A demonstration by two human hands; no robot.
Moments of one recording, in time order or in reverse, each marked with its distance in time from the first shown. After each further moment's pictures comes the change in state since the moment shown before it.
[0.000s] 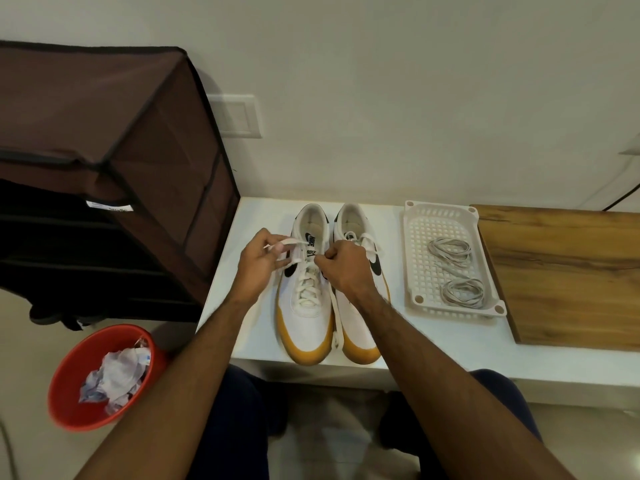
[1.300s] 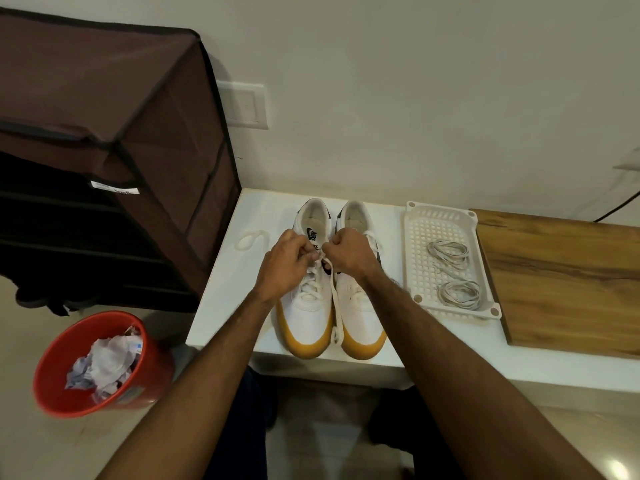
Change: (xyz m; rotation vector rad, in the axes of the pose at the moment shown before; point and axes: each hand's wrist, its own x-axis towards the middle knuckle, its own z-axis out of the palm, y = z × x) left_hand -0.002 0.001 0.031 0.676 -0.093 0.171; right_hand 0.016 -0.014 -0.013 -0.063 -0.119 0.066
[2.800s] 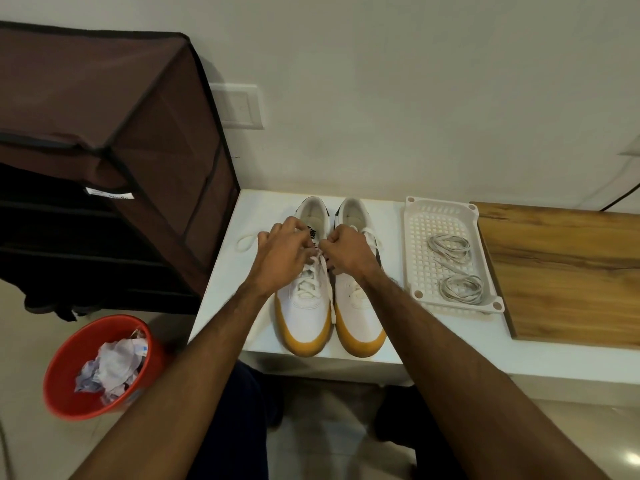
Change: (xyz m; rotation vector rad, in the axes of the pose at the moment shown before) left_hand 0.013 0.002 -0.009 0.296 -0.003 0.135; right_hand 0.001 0.003 0.001 0.050 -0.033 0.024
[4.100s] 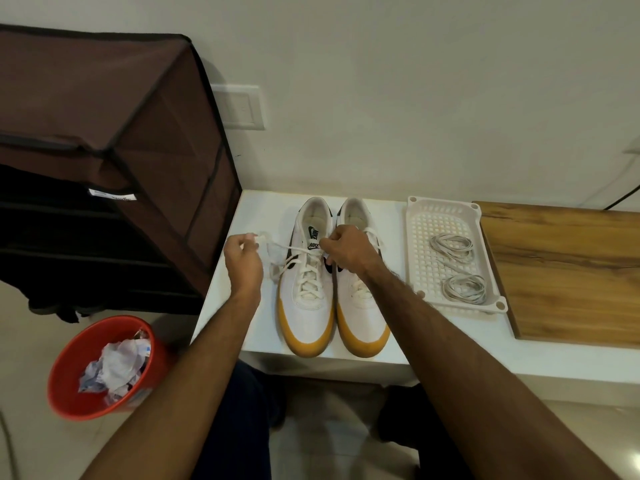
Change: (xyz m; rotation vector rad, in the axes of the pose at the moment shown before) left_hand -0.023 -0.027 -0.002 -0.983 0.518 -0.745; right_hand -0.002 -0.005 -0.010 0.002 -0.071 0.022
